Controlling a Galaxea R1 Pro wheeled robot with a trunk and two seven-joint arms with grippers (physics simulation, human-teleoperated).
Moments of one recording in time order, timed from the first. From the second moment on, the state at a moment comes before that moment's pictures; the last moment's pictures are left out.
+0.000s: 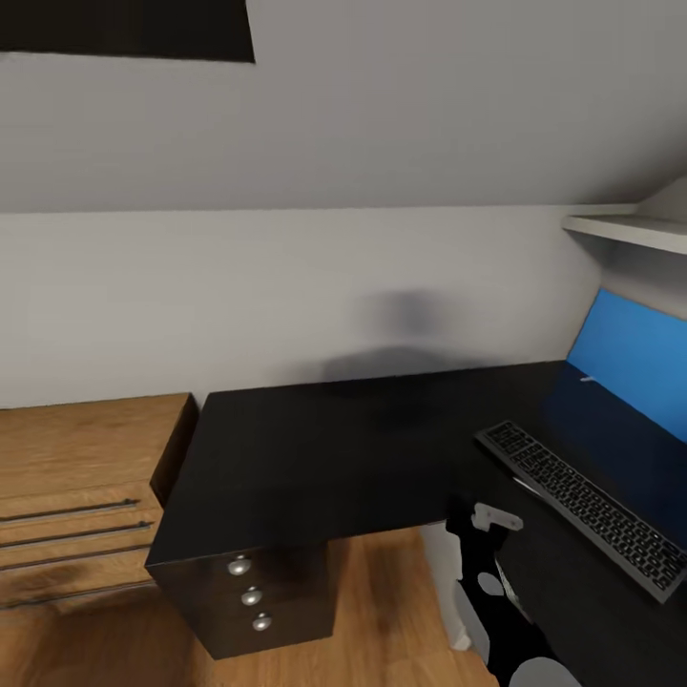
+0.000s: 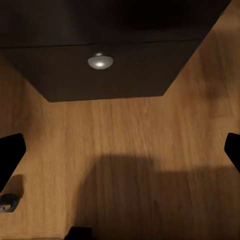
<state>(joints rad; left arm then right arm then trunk) -0.19 -0.10 -0.03 -0.28 0.05 -0.39 0.11 -0.50 0.08 -0.11 -0.60 -0.05 -0.39 -0.26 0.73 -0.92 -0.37</state>
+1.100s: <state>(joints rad) -0.19 -0.10 -0.03 -0.28 0.05 -0.39 0.11 -0.51 0.08 0.01 -0.60 -0.04 -0.14 -0.24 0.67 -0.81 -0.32</state>
